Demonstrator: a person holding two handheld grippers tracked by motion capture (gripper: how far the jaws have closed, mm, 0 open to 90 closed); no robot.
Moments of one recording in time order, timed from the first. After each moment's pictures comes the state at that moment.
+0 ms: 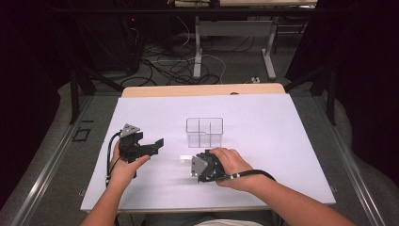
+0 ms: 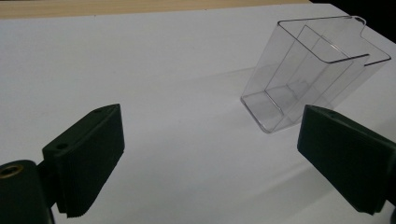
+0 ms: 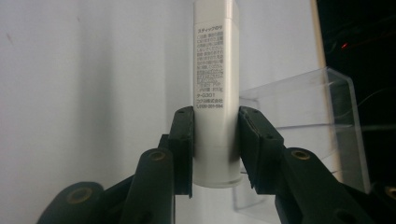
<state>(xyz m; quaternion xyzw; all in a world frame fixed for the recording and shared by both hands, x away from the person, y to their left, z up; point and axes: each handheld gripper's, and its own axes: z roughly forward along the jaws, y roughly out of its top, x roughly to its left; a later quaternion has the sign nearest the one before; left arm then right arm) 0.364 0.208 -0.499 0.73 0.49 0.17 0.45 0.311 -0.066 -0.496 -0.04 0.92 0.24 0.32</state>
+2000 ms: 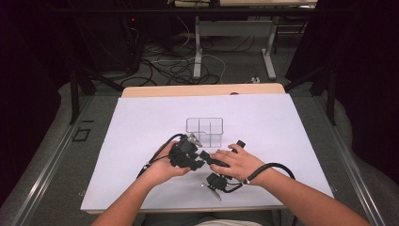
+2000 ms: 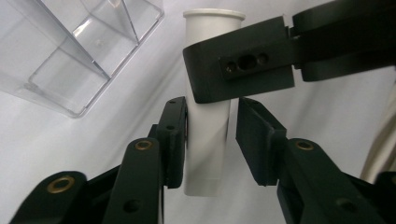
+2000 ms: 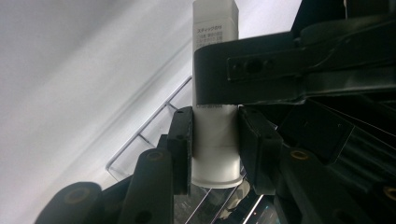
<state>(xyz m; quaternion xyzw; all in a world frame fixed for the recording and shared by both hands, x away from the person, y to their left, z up) 0.353 0.061 -0.487 0.92 0.27 0.04 0.28 0.309 -0.088 -0.521 -0.45 0.74 0.05 0.49</state>
